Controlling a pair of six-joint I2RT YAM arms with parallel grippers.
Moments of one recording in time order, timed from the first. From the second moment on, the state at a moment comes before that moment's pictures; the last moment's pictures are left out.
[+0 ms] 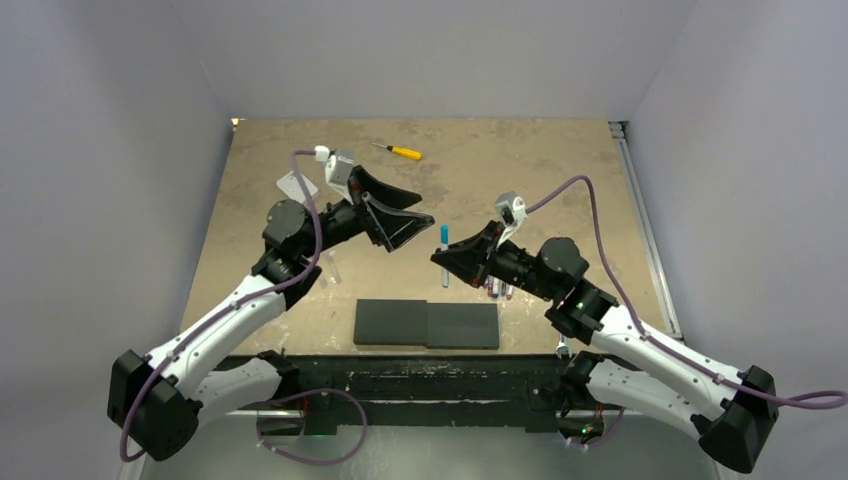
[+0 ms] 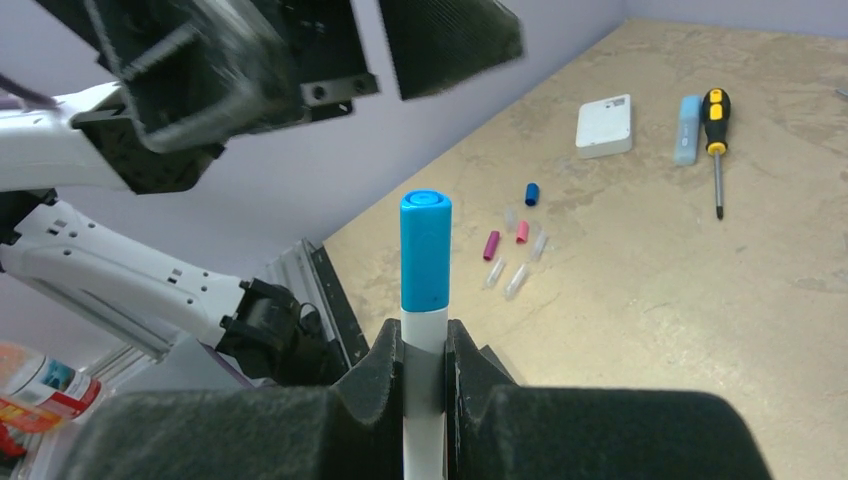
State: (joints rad) left arm -0.58 1.01 0.78 0.55 0.54 -0.65; right arm 0.82 0.85 0.64 0.27 -0.25 0.47
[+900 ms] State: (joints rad) left arm -0.64 1.12 0.79 0.49 0.68 -0.66; right arm 0.83 0.94 0.66 0.31 -0.30 0.46
